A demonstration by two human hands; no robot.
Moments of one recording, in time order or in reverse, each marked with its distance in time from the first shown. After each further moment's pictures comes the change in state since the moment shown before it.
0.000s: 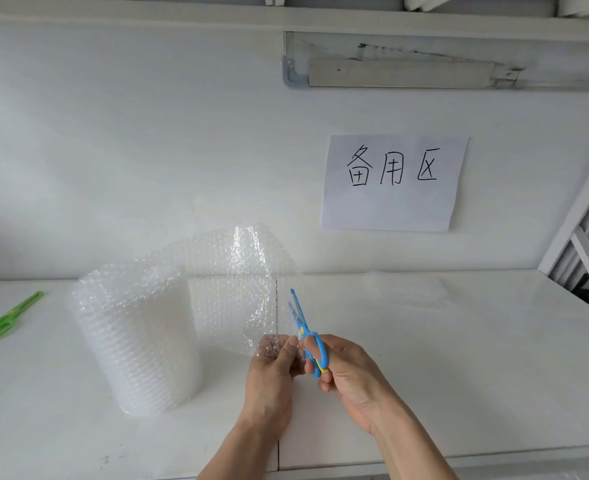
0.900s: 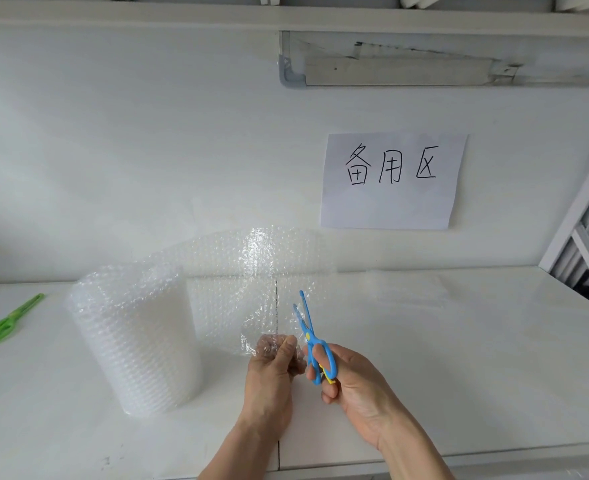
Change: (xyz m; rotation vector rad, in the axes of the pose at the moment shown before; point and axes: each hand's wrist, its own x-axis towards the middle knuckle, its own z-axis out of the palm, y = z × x) left_hand 0.004 -0.005 -0.003 -0.042 0.067 -0.021; right_hand -0.007 0.012 -0.005 0.065 -0.008 0.024
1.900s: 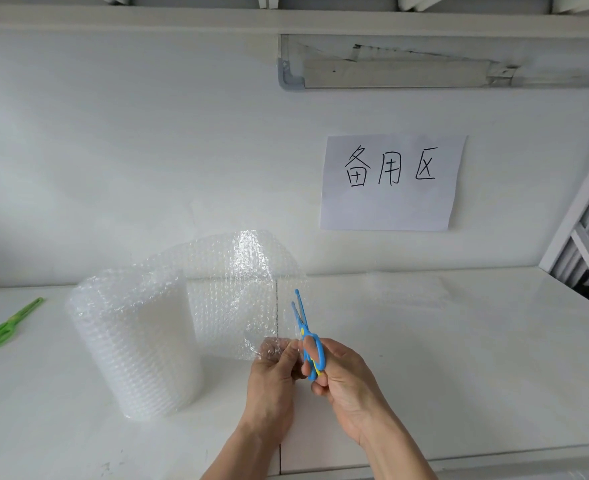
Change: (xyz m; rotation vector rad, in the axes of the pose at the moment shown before) left_hand -0.009 0.011 0.008 0.011 -0.067 -0.045; right_hand 0.005 -0.005 0.020 0.048 0.124 -0.018
